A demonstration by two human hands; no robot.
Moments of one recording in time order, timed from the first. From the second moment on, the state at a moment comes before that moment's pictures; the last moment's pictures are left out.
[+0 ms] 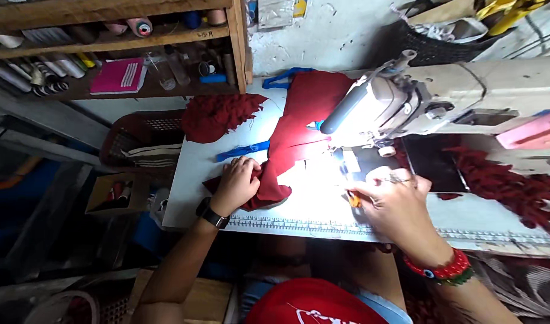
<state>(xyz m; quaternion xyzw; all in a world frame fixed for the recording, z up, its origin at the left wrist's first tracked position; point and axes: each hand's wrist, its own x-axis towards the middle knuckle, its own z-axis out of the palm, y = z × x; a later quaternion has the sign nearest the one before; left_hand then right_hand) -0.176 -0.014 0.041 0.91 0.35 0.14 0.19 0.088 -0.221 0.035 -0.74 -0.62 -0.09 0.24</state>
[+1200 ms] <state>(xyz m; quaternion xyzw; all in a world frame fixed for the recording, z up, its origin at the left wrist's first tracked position) -0.183 -0.025 0.038 0.86 0.34 0.22 0.32 -0.011 -0.112 0.035 -0.68 -0.70 0.03 0.22</state>
